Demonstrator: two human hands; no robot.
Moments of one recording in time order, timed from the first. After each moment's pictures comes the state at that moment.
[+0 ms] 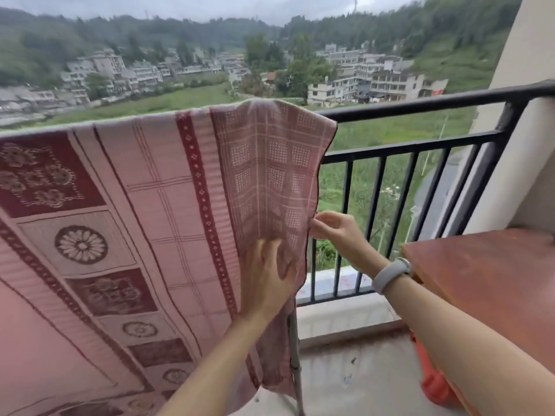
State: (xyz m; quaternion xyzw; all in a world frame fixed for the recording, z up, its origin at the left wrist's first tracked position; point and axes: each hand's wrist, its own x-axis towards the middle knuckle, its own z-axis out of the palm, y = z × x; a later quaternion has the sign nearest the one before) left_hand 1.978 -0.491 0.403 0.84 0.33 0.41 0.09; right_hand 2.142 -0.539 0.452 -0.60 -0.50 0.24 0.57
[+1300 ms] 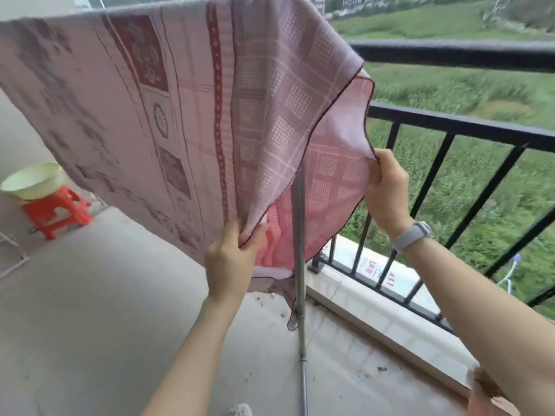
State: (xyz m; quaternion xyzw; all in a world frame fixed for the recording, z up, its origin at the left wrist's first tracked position) left_hand 2.037 -0.592 0.381 0.57 0.63 0.51 -0.15; right_hand 2.247 -0.452 0.411 -0.43 -0.69 0.06 0.58
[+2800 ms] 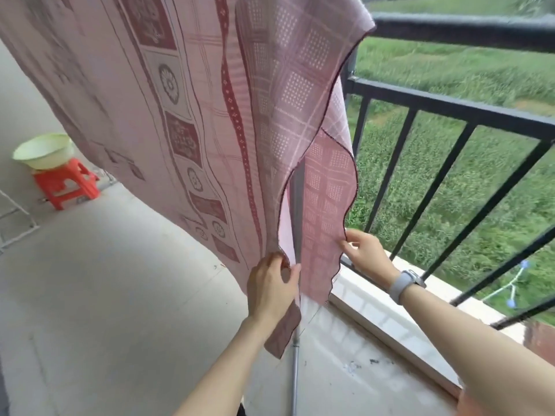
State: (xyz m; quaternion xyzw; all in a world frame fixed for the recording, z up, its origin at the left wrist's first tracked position) left_hand 2.098 -0.600 0.285 0.53 0.75 0.39 0.08; right_hand 2.268 -0.470 0.269 -0.49 -0.77 0.30 0.26
